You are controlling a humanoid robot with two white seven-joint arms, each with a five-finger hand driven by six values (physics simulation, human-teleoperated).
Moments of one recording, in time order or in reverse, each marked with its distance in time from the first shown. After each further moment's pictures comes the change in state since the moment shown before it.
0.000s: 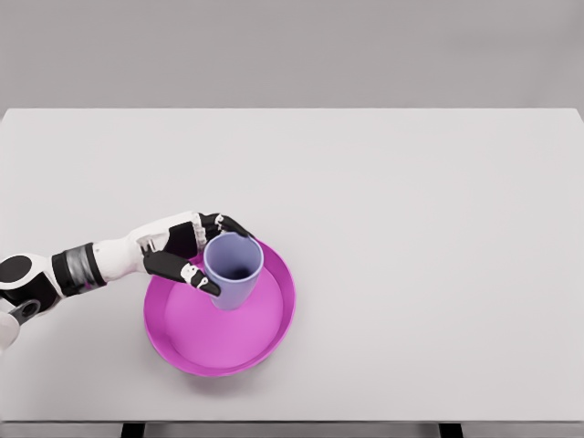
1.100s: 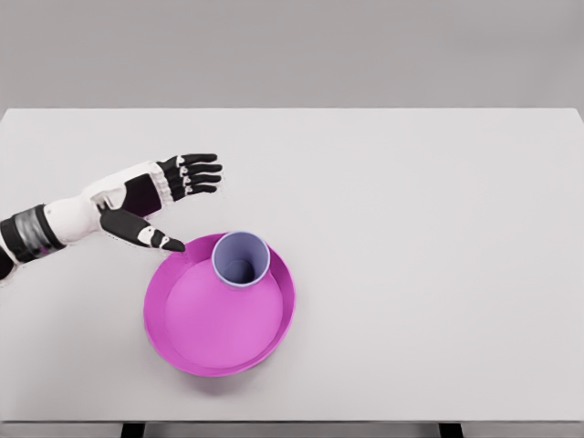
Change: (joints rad) left arm -0.051 0.092 0.092 -0.017 0.035 -0.064 -0.009; right arm 0.000 0.000 0.000 0.000 0.000 0.000 0.000
